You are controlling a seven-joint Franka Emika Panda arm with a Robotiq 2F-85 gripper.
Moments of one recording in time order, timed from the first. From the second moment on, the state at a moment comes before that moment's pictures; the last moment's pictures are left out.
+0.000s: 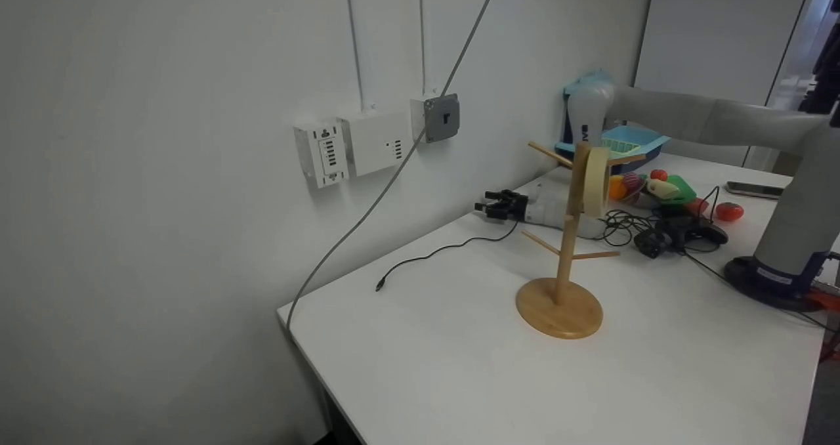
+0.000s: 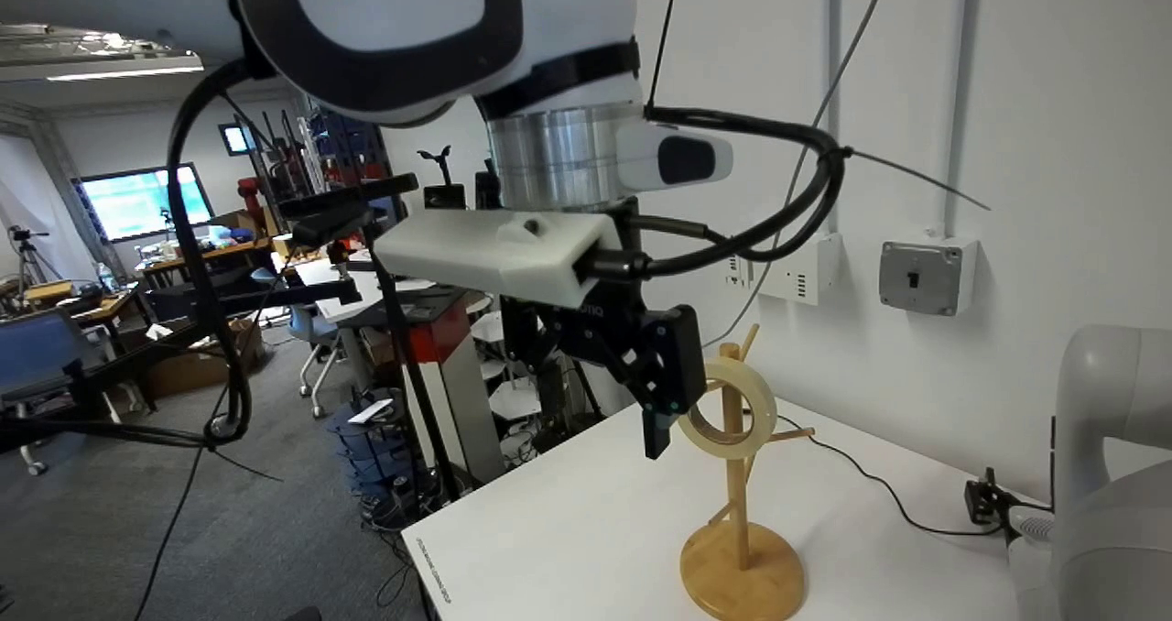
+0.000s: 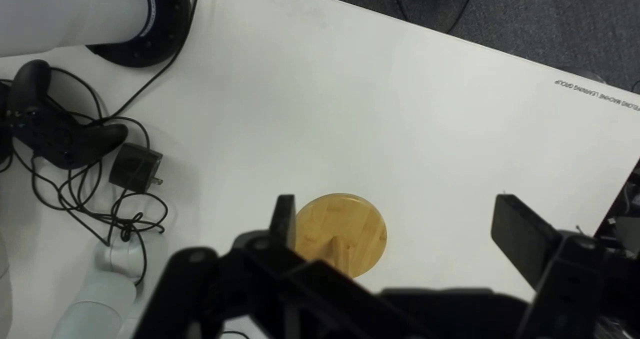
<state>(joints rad) -0.04 -0.23 -0.28 -2.14 -0.03 1.90 -0.60</state>
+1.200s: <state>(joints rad) -0.04 -0.20 -0.17 -2.13 0.08 1.95 -0.39</state>
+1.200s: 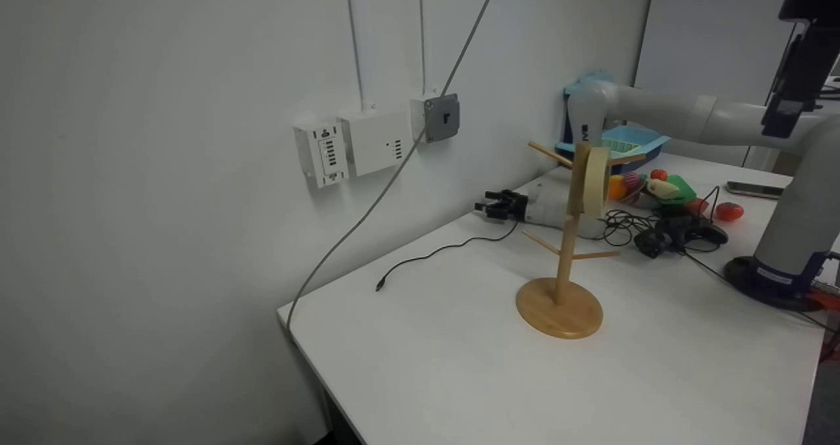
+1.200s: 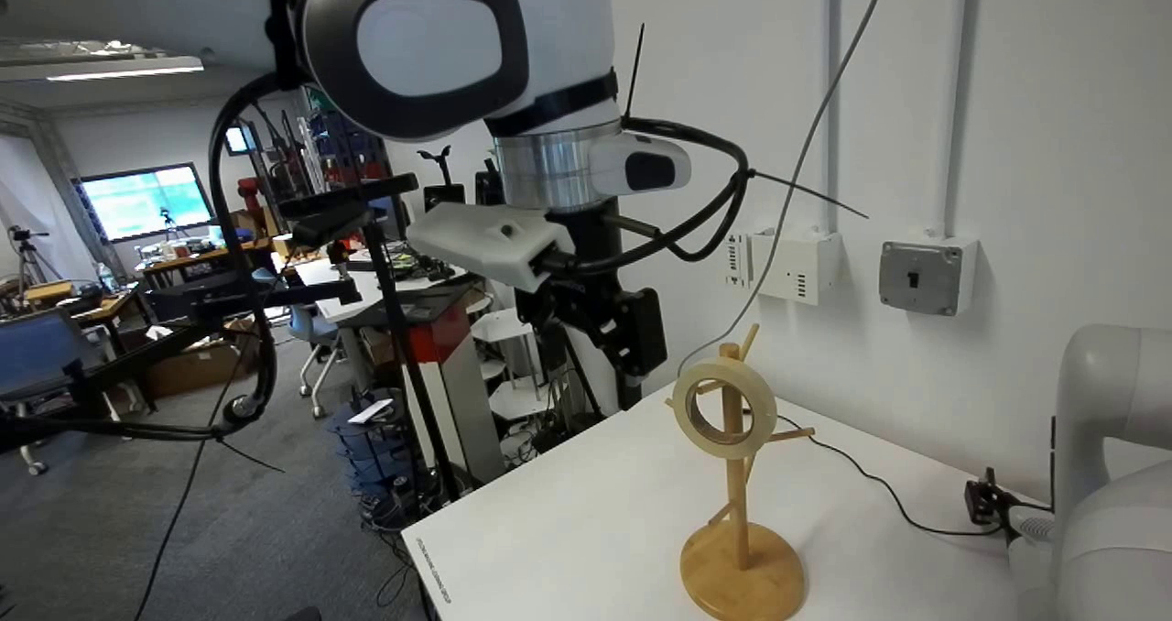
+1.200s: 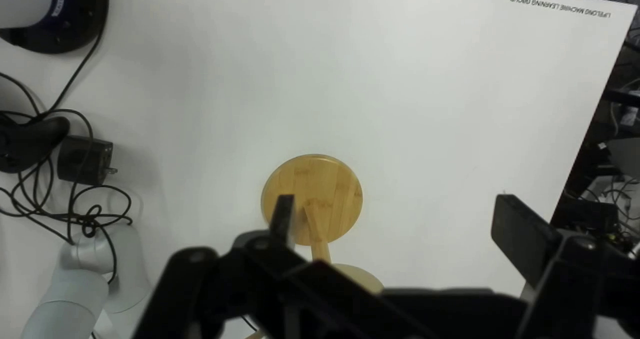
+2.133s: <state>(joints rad) -0.04 -0.15 -0.13 -2.12 0.15 2.04 0.05</state>
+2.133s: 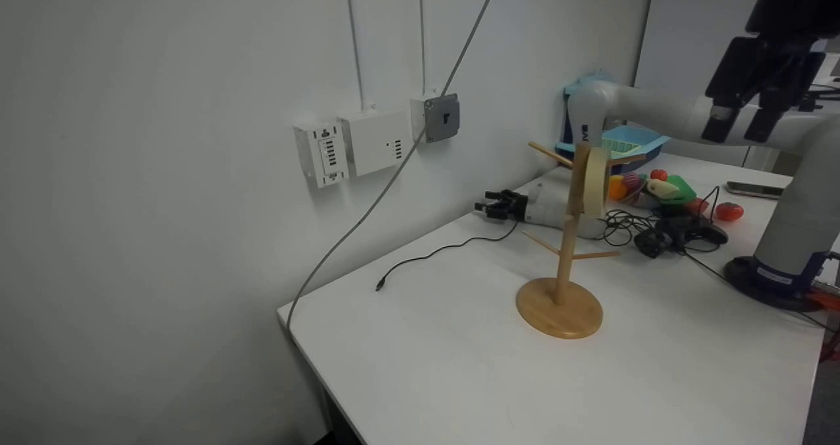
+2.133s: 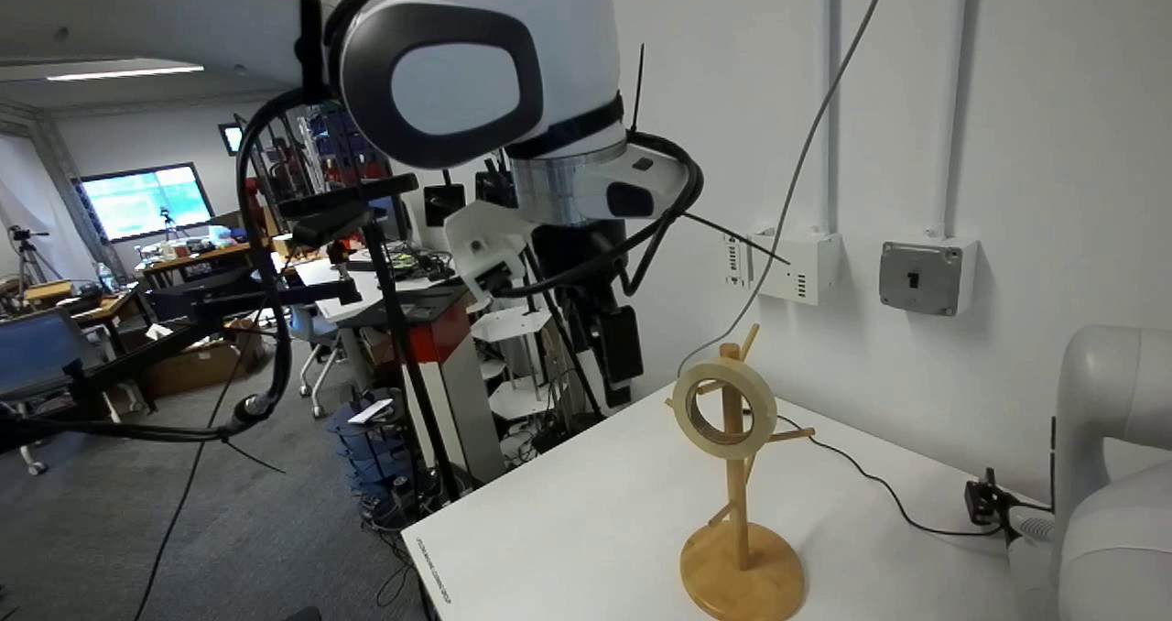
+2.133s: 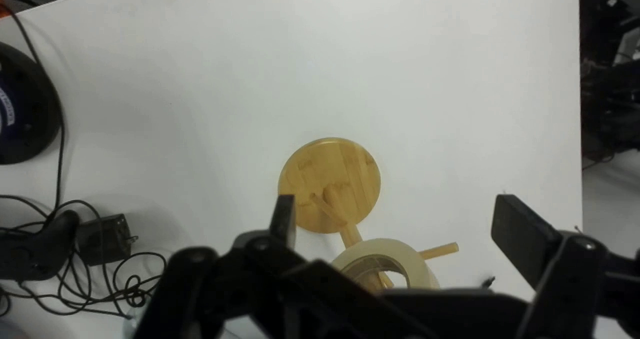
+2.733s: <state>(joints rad) -0.04 -0.08 -0.11 -2.07 0.17 2.16 0.30</state>
